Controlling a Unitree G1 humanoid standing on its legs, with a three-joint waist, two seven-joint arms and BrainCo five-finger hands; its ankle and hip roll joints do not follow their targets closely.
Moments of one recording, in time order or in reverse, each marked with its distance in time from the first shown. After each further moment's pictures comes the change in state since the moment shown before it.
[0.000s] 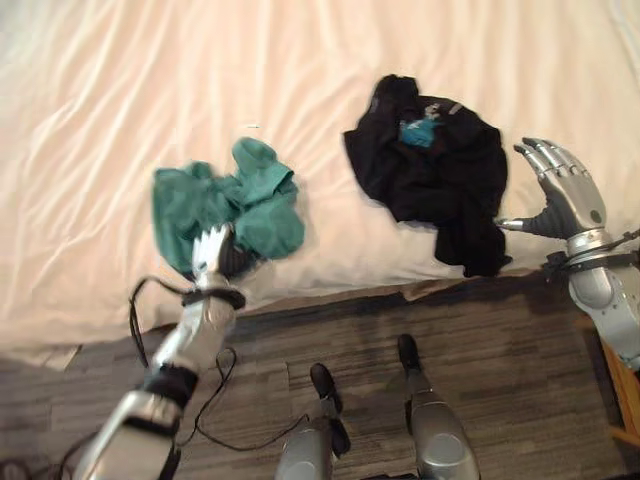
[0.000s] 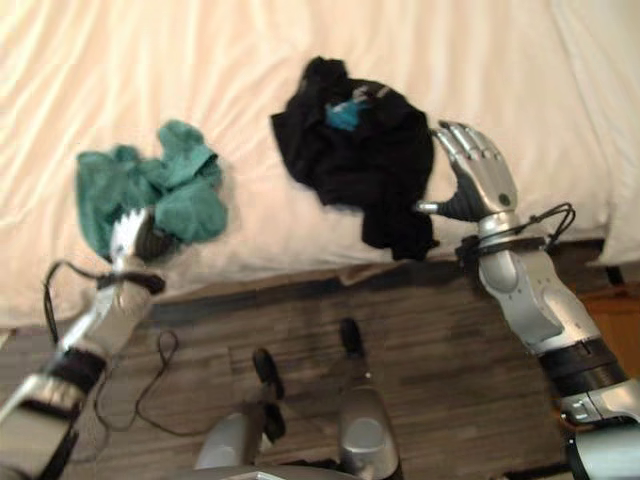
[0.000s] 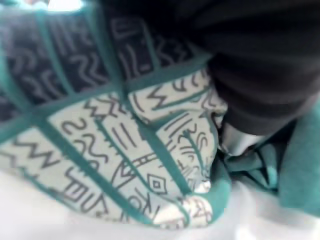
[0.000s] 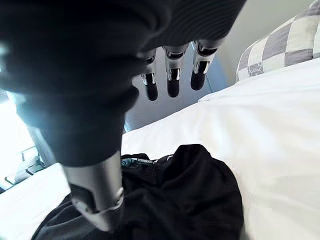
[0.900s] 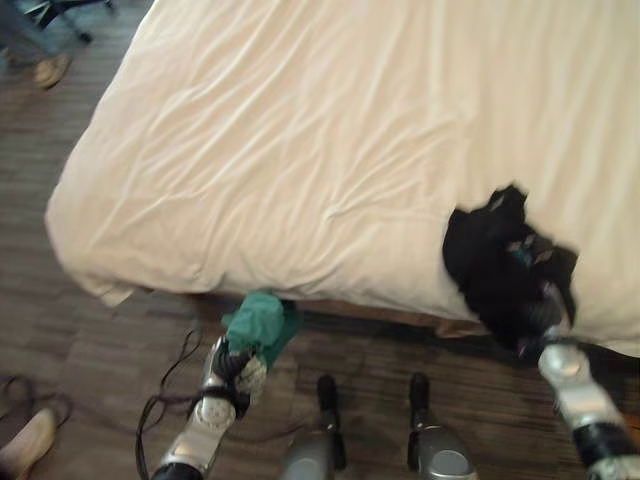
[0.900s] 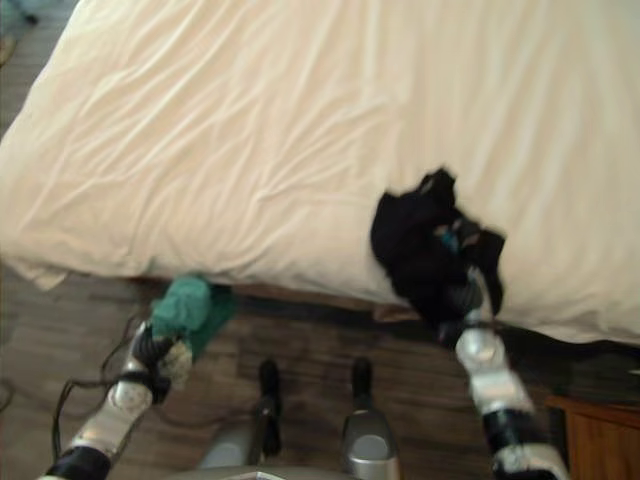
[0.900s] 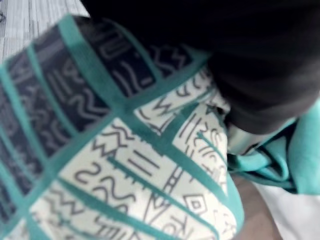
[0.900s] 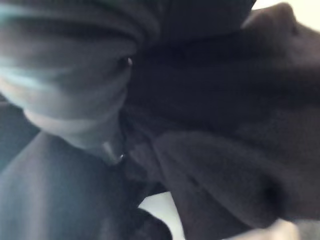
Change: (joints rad) left arm 0.249 -0.187 0.087 0.271 -0.234 0.029 -0.099; right arm 0.395 0.523 -0.214 0.285 0.443 -0.003 0.148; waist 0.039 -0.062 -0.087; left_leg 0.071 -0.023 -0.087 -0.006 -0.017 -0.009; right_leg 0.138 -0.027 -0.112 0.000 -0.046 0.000
